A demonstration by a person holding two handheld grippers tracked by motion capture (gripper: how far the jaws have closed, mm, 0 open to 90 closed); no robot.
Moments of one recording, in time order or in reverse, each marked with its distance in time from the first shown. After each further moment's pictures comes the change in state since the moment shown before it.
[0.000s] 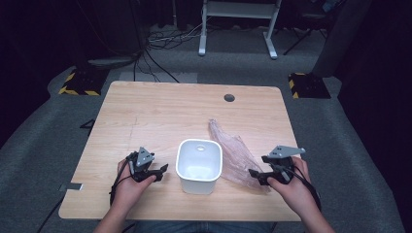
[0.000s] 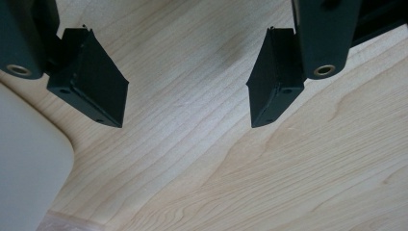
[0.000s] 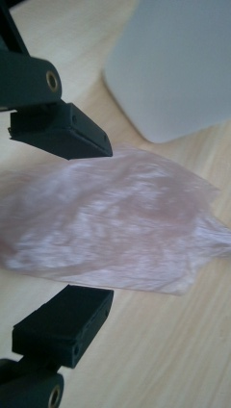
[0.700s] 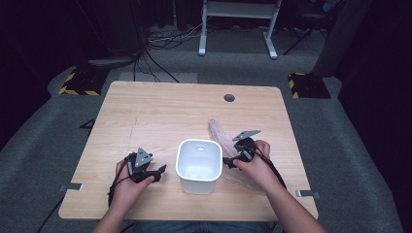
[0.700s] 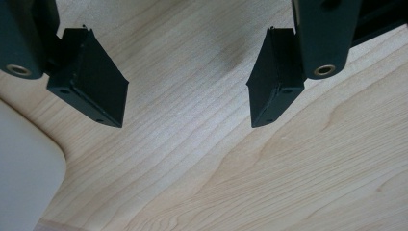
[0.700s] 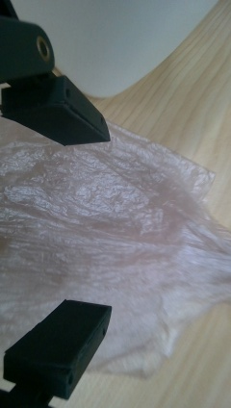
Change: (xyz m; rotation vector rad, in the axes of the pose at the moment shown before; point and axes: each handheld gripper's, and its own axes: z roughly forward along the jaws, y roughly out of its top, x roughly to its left) left arm 0.003 -0.004 -0.001 0.010 0.005 0.006; right arm -0.001 0.034 0.116 0.156 0.014 0.016
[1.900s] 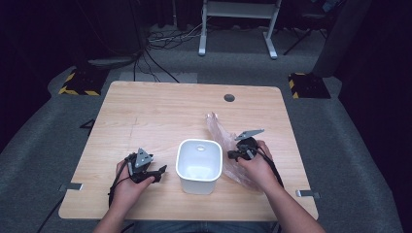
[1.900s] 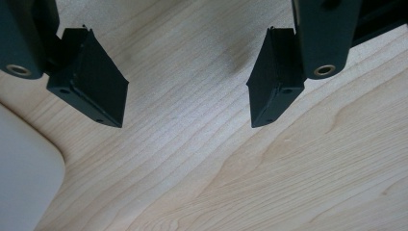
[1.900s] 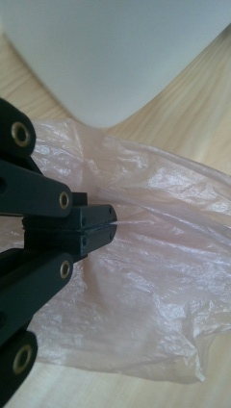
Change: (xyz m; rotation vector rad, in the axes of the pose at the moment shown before) left arm 0.000 -0.002 0.002 -0.003 -0.003 -0.005; right arm -0.003 0.000 -0.019 -0.087 0.099 0.029
